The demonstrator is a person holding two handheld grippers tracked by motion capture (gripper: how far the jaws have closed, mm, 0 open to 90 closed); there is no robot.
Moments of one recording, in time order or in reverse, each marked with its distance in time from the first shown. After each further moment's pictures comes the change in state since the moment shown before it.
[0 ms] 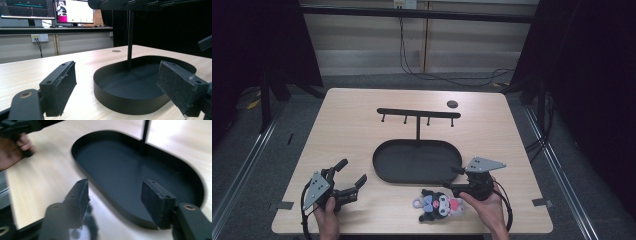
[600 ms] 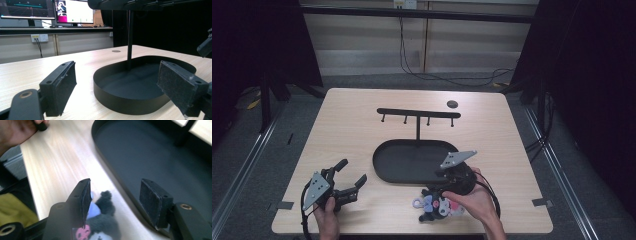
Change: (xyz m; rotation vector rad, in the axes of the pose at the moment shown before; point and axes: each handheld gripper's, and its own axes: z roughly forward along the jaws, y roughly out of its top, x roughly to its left) left arm 0.000 0.000 0.000 0.001 0.000 0.001; right arm 0.022 0.038 0.031 0.259 0.108 -0.088
